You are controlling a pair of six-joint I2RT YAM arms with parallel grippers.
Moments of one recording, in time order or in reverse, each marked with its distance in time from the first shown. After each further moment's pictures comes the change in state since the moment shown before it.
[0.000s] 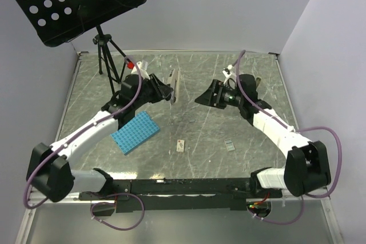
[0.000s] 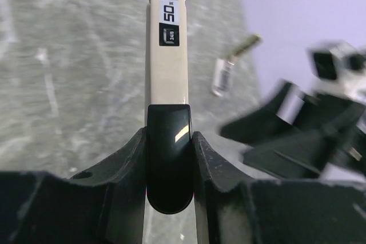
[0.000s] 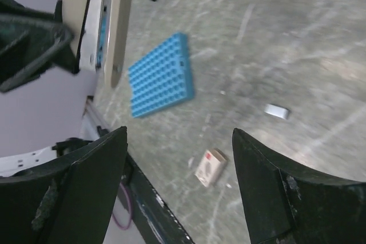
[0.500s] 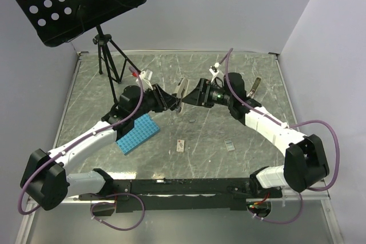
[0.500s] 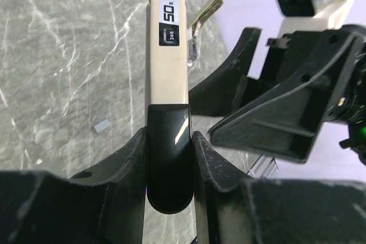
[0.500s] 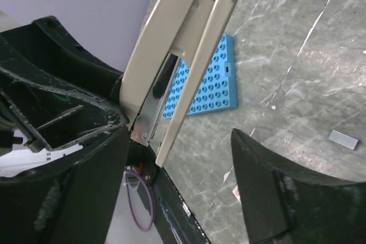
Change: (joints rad) left arm -0.053 -0.101 -0.179 0.193 0.150 0.012; right arm 0.160 0.062 0.064 0.100 0.037 0.102
